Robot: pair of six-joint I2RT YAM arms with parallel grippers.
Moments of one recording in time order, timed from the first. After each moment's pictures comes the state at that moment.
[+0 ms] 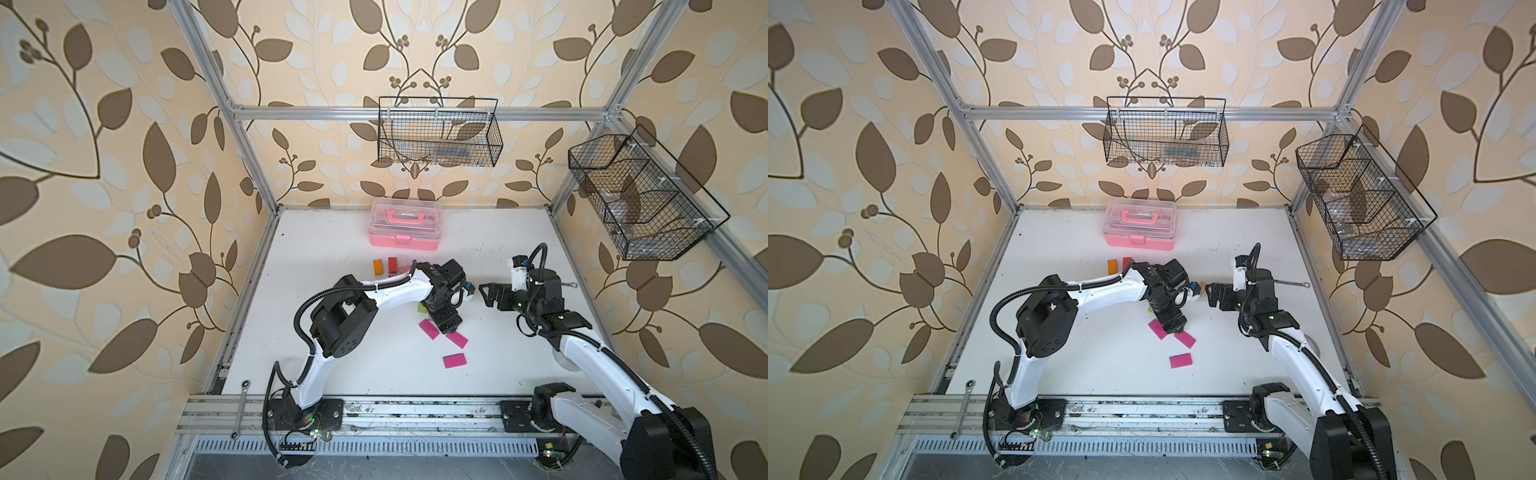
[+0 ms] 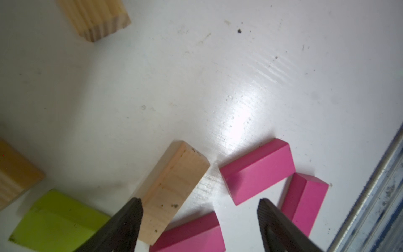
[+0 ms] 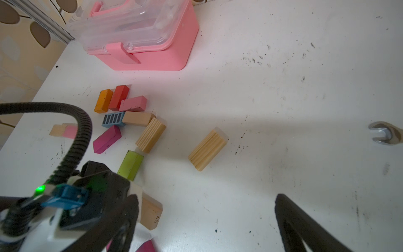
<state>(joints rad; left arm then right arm) -0.90 2.10 1.61 -0.81 0.25 0.13 0.12 1.00 0.55 -0.19 -0.18 0.25</state>
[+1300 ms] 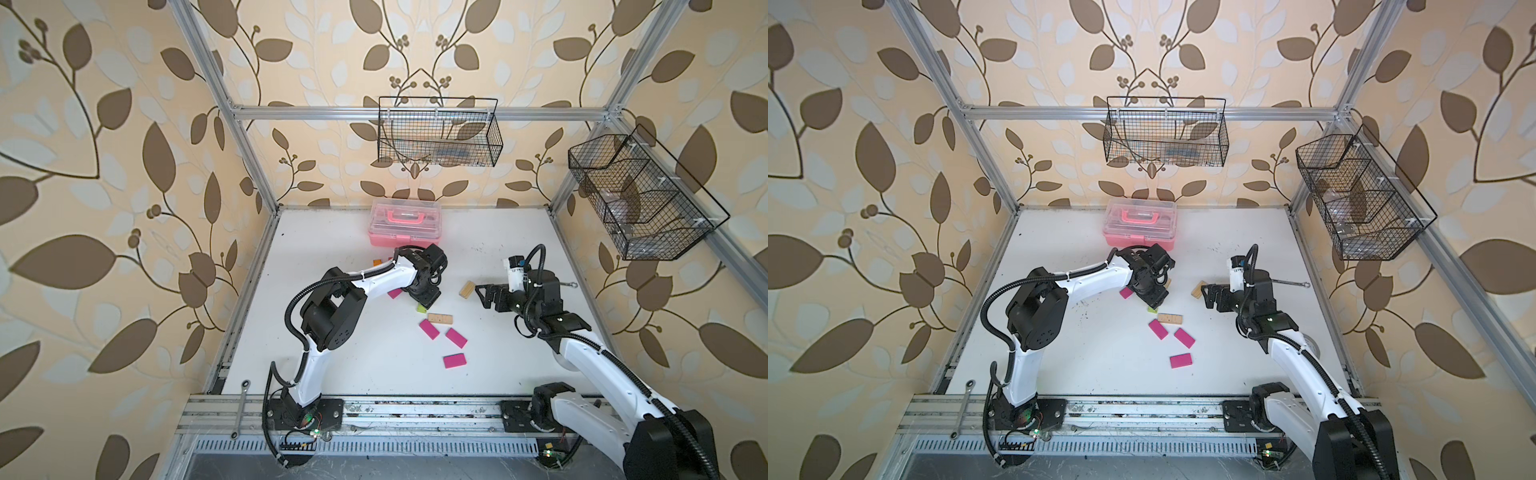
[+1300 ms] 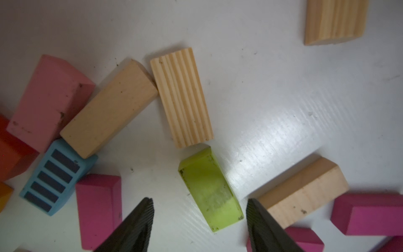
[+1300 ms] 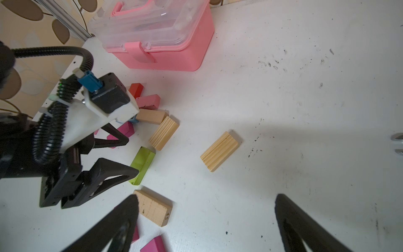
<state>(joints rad) -0.76 2.07 1.59 -0.80 0.01 -0.07 0.16 0.99 0.54 -0.17 -0.21 0.24</state>
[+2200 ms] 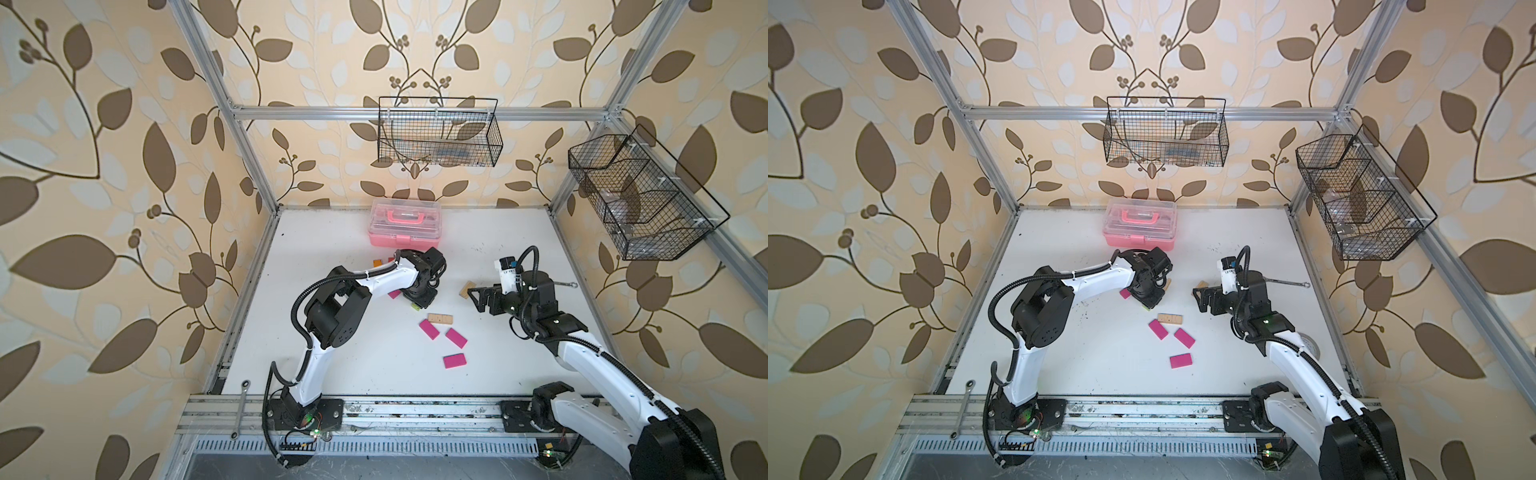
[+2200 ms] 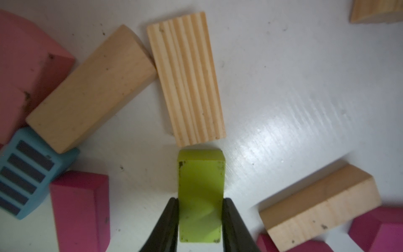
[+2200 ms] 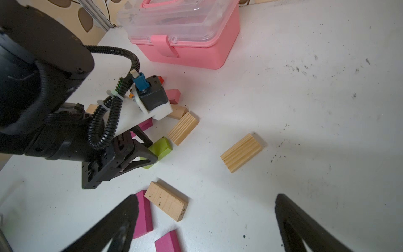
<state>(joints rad) -0.76 2.10 1.58 -0.81 0.01 -0.12 0.23 0.98 0.54 -0.16 -0.23 0.22</state>
